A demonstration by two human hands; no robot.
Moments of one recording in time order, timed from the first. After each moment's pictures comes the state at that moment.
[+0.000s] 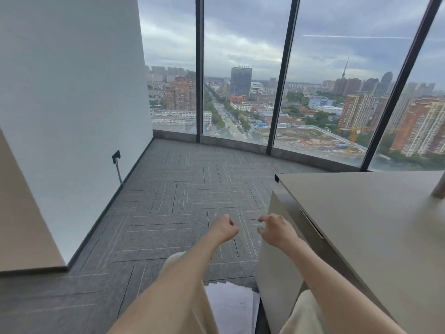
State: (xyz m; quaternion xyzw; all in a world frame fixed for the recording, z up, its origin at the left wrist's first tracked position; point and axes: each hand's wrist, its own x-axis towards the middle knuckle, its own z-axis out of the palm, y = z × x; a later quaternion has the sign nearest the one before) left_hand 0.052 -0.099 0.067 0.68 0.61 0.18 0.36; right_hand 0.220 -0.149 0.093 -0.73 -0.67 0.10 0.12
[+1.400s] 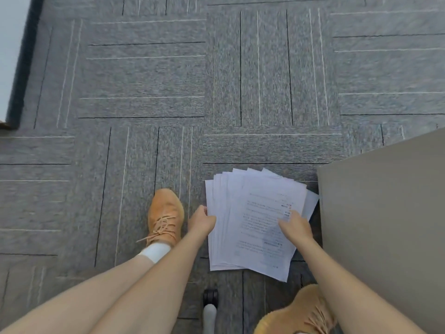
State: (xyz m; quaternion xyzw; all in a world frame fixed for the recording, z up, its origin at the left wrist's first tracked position) left_hand -0.008 0.057 -0.495 0.29 0.81 -0.04 0.52; right_hand 0.245 0.043 -0.508 -0.79 -0.36 0.48 -0.09
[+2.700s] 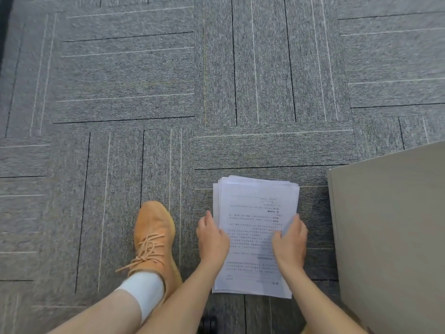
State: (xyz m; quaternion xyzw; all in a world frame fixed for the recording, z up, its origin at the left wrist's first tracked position) left_hand 0.034 0.039 -0.559 0.40 0.81 0.00 0.44; right_hand 0.209 0.020 -0.567 -0.86 -0.34 0.37 0.07
